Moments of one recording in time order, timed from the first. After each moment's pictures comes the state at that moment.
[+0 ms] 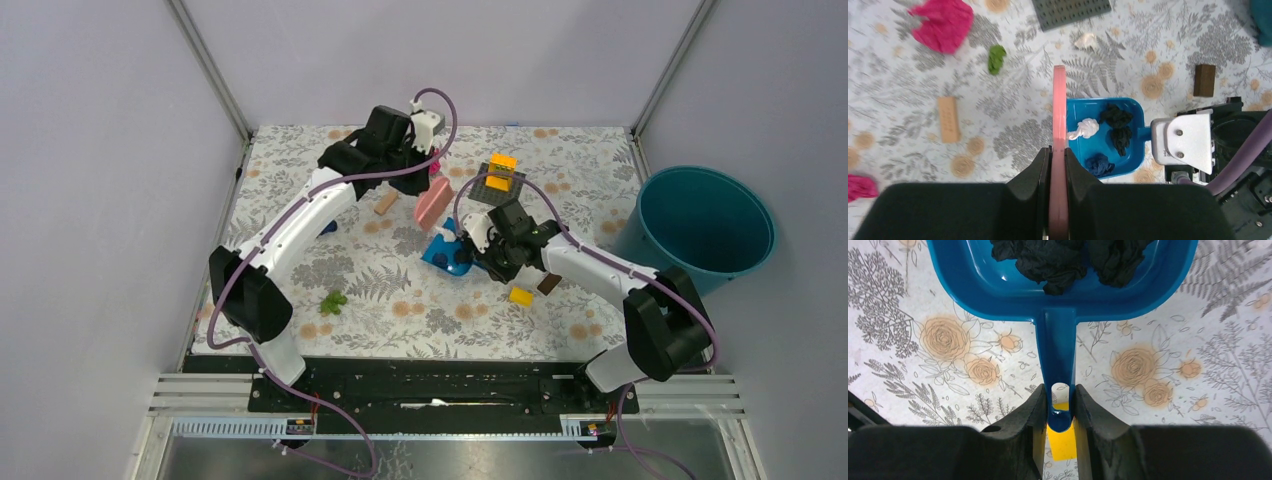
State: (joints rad) left arm -0.57 1.72 1.72 -0.74 0.19 -0.04; right arm 0.58 1.50 0.95 -0.58 -0.14 -0.40
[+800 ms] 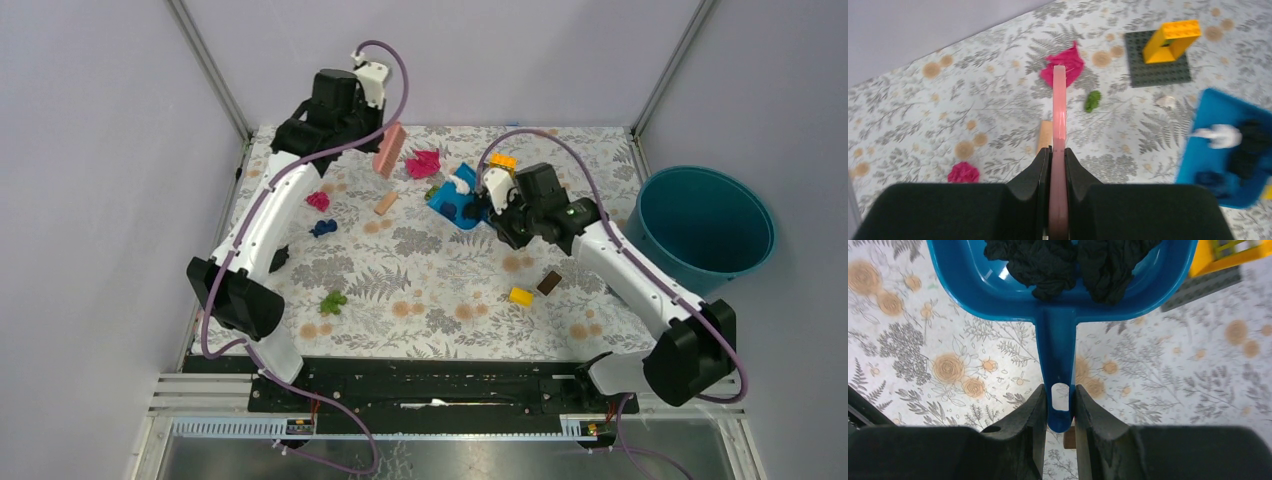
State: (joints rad) left arm -0.41 1.70 1.92 -0.74 0.06 0.05; right arm 0.49 1.37 1.11 -0.65 -0.15 -0.37
